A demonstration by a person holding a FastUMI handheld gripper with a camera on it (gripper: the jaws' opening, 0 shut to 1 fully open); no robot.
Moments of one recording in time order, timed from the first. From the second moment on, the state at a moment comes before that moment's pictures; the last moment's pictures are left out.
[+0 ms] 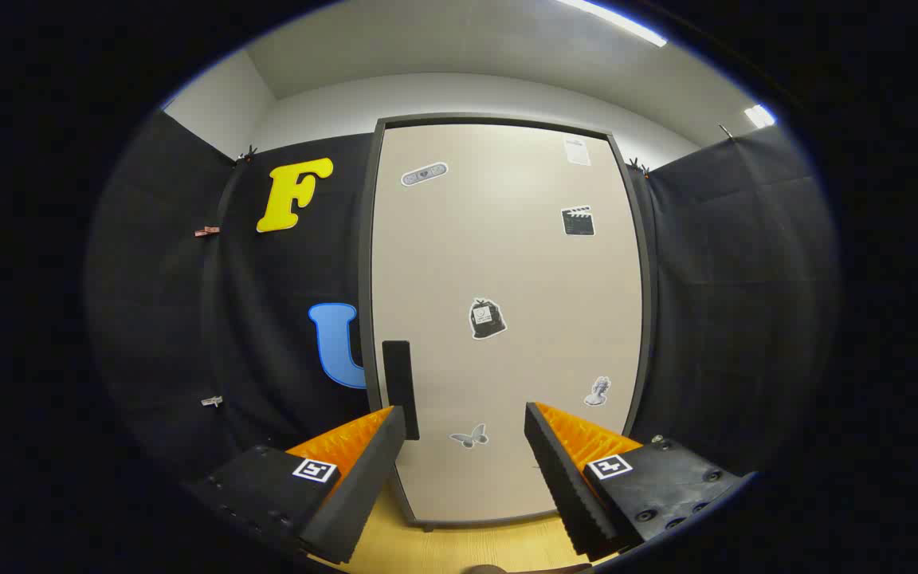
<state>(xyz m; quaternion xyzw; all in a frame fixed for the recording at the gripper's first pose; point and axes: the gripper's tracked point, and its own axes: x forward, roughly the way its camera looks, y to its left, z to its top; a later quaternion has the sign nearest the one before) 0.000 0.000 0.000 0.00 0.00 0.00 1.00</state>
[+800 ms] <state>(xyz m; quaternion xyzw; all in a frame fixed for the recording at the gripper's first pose) 0.024 0.010 -0.004 0.01 0.00 0.01 1.00</state>
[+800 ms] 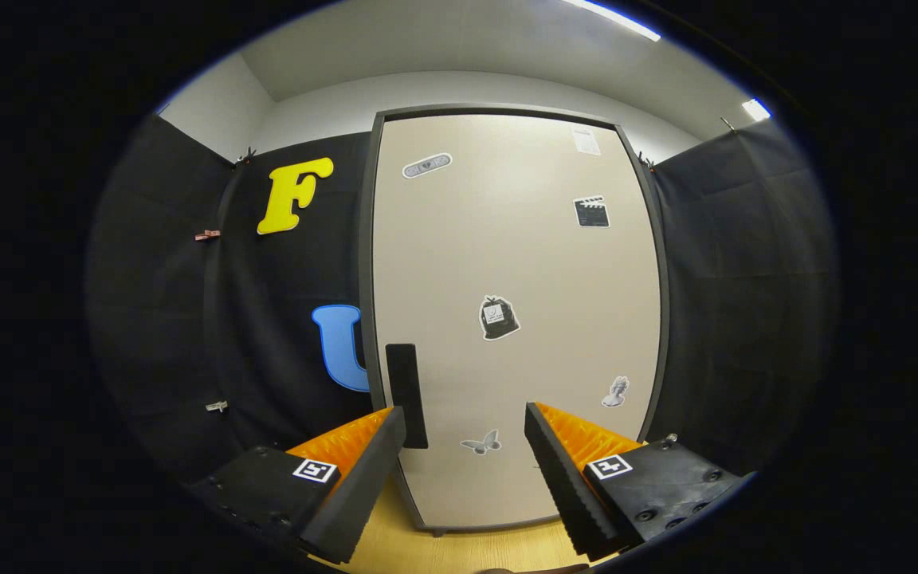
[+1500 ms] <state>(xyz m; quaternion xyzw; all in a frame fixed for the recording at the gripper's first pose) 0.097 0.057 -0.037 0.01 0.03 0.03 1.00</state>
